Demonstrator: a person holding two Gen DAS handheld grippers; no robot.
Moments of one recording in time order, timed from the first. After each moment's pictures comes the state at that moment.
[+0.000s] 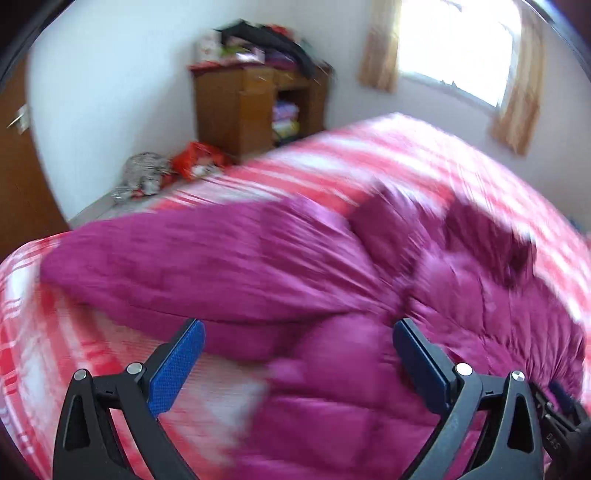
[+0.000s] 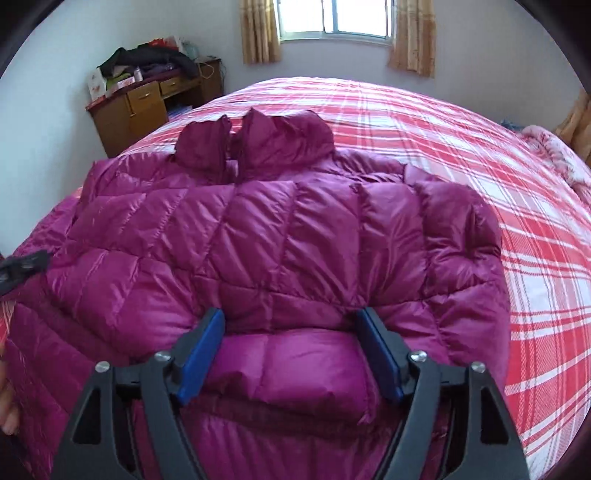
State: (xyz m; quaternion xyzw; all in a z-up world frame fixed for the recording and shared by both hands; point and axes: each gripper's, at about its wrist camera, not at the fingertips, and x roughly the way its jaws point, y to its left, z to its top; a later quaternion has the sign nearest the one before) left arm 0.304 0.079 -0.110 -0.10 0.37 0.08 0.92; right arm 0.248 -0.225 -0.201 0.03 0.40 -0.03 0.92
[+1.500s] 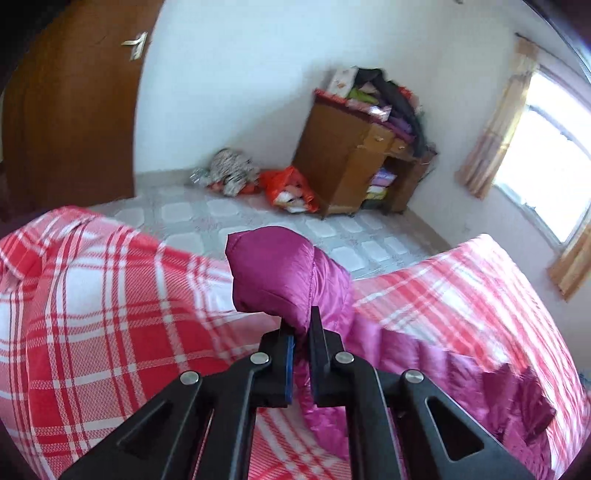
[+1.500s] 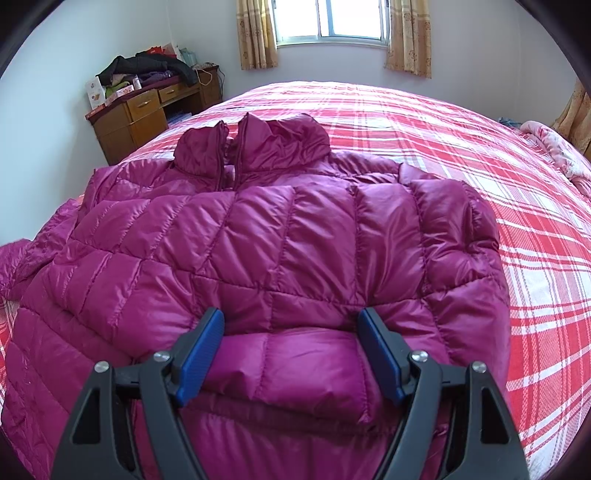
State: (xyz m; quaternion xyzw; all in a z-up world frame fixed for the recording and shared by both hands) left arm 0.290 0.272 -0.094 -0.24 0.27 0.20 0.91; right arm 0.243 -0.222 -0.199 0.03 0.39 -0.03 0.92
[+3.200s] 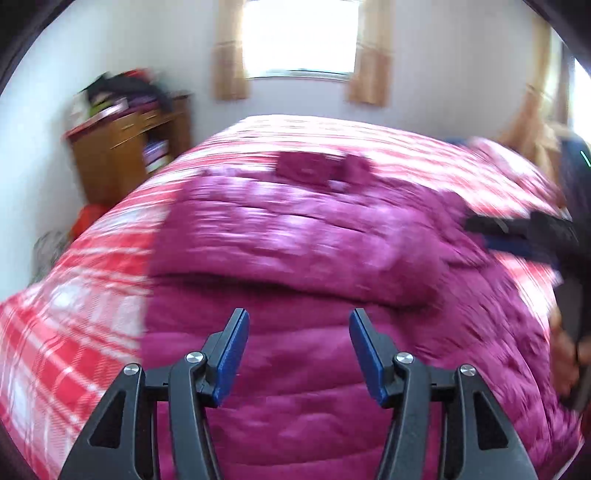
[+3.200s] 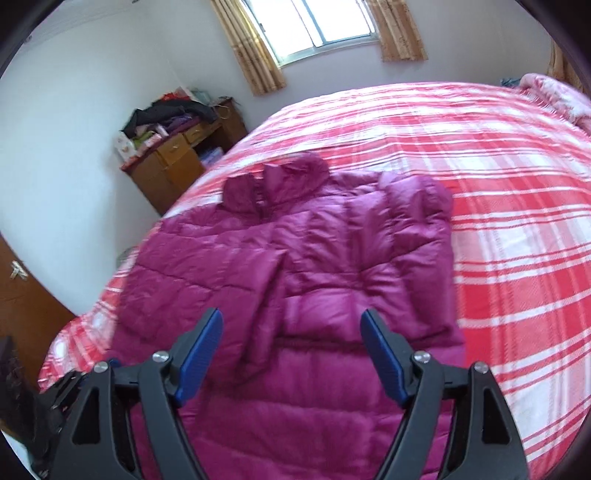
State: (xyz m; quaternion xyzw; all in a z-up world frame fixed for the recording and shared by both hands) left arm 0.163 0.029 -0.116 0.03 0.34 -0.16 0.93; right arm 0.170 -0.237 -0.151 0.17 0.35 0.07 0.92
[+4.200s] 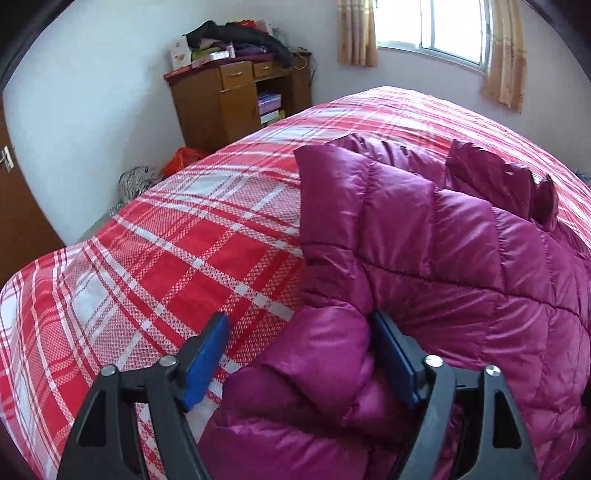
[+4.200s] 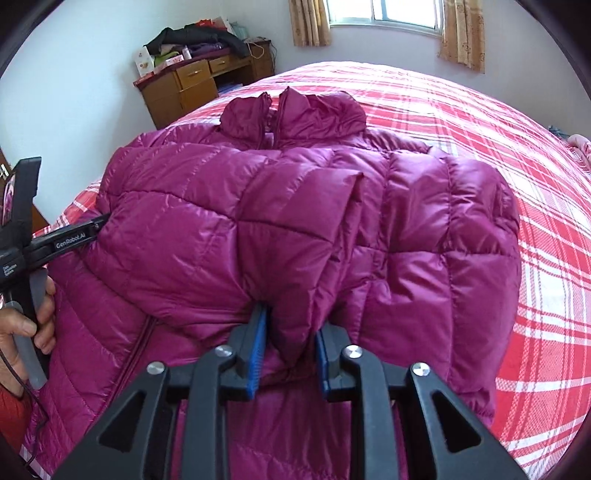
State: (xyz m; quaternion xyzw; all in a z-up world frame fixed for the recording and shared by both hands) left arm 0.313 0.057 -0.168 -0.01 0.41 0.07 0.91; right arm 0.223 -0.230 -0.204 0.01 0.42 0.08 0.90
